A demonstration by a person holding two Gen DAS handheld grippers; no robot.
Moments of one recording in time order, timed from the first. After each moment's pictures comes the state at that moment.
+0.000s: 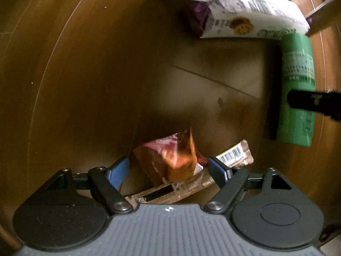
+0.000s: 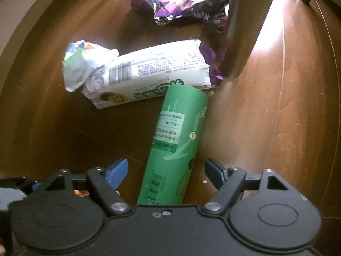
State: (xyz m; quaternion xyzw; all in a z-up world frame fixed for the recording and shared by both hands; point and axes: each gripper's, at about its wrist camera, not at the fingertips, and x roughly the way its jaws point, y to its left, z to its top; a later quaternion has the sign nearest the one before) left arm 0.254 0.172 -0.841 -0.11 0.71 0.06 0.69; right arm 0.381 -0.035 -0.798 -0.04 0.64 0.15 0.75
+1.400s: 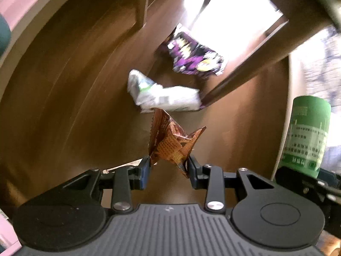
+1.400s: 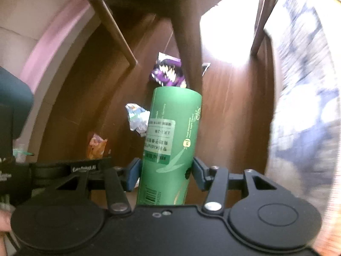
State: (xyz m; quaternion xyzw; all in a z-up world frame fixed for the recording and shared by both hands) left arm 0.285 0.071 -0.522 -0.16 0.64 0.08 0.75; right arm 0.322 -0.108 -0.450 0.01 0.59 0.15 0.79
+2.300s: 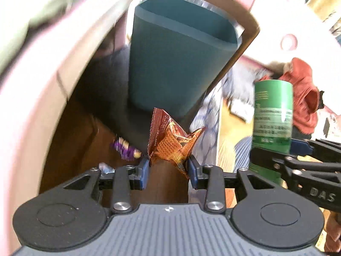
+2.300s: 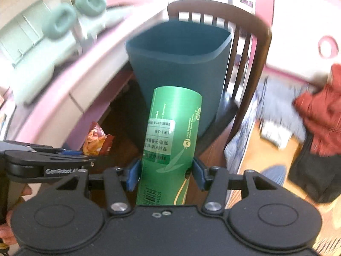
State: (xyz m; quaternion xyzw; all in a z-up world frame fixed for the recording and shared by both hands) left arm 0.343 0.015 -0.118 -0.11 0.51 -0.05 0.85; right arm 0.362 -0.136 -0.082 -0.03 0.45 0.18 0.87
